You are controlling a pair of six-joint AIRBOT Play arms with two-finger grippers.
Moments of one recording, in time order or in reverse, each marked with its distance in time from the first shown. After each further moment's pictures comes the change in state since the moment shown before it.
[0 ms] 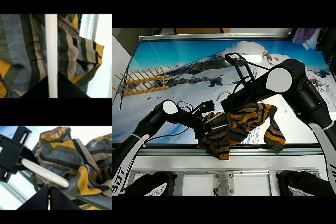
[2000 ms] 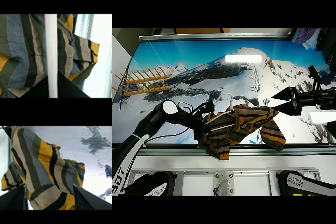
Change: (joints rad) left arm 0.000 0.000 0.000 0.000 -0.032 0.001; right arm -1.030 -0.074 -0.524 0.842 0.296 -1.762
